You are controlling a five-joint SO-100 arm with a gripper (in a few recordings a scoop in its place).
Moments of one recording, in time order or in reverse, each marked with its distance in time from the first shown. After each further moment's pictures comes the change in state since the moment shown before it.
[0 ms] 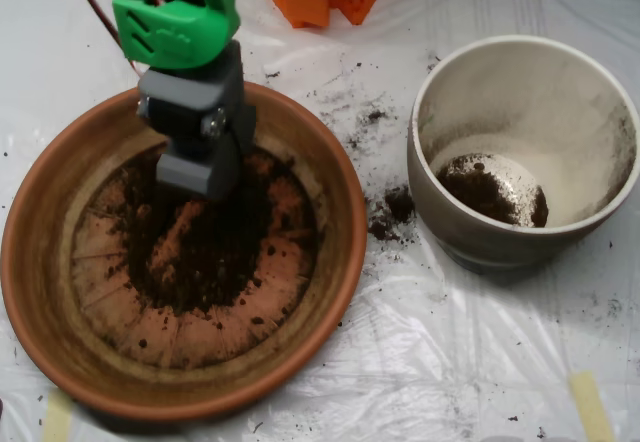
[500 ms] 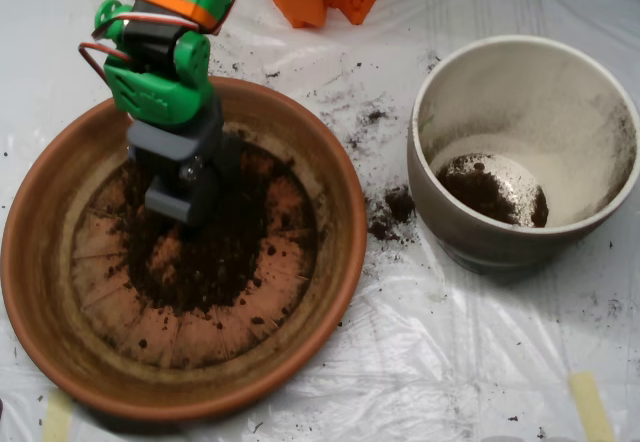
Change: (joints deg) arm 7.5 -13.6 8.1 -14.2 -2.5
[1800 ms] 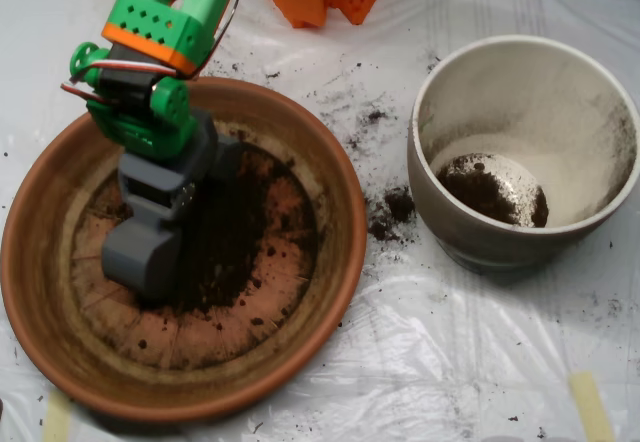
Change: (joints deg) arm -0.3 -17.1 -20.0 12.7 2.0
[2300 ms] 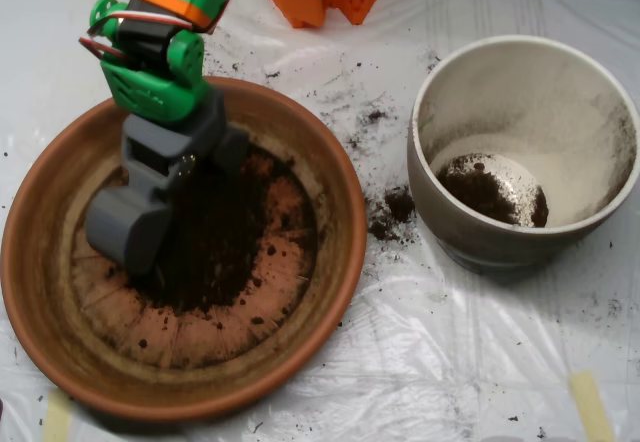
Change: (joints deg) arm 1.3 13.5 17.8 -11.2 6.3
